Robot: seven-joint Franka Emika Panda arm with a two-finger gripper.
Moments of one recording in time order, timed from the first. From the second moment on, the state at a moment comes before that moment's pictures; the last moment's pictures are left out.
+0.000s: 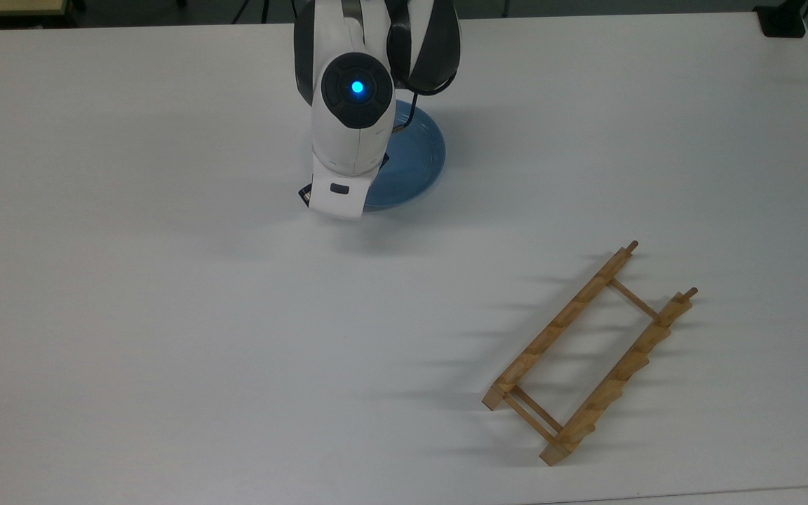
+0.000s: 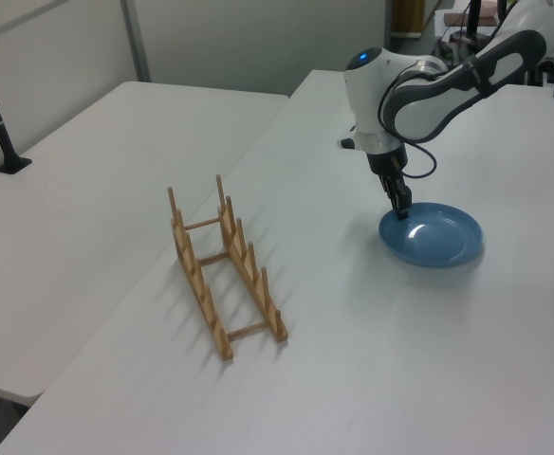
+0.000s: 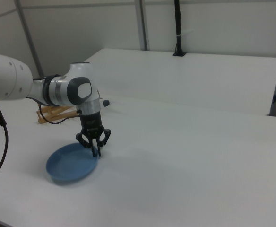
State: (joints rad) arm 0.09 0.40 -0.01 -1.80 -0.12 1.97 -0.50
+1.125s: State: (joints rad) arm 0.08 0.33 -0.02 -1.42 -0.01 1.86 -0.16
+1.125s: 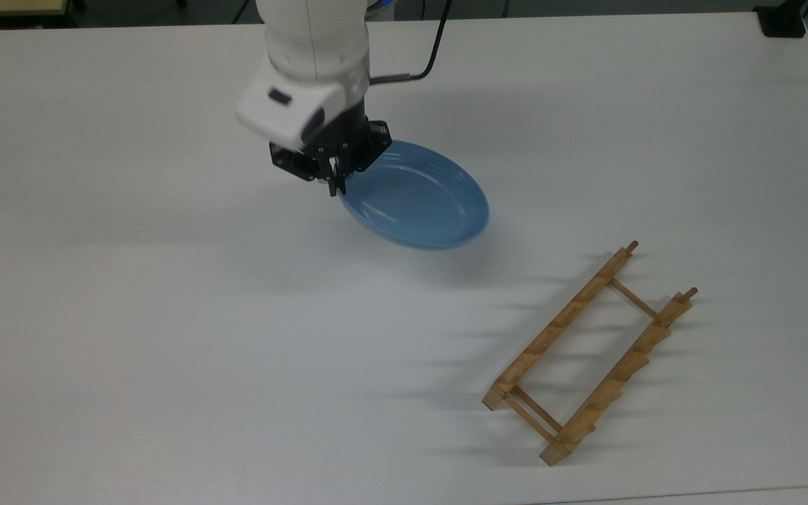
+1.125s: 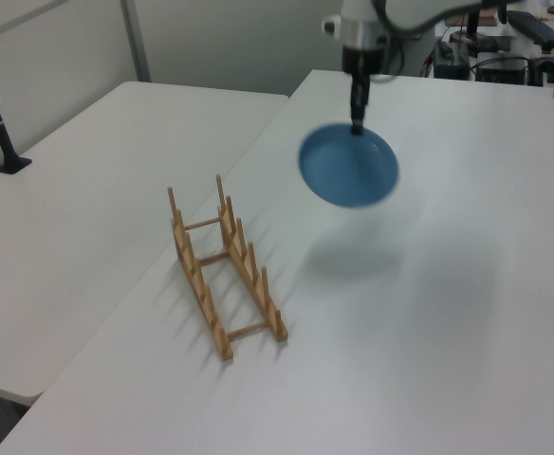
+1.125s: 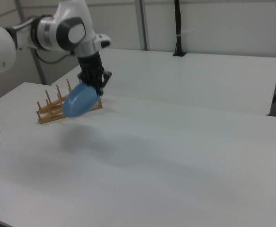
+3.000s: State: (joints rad) arm 0.38 0.52 -0.01 -1.30 -1.13 2.40 1.10
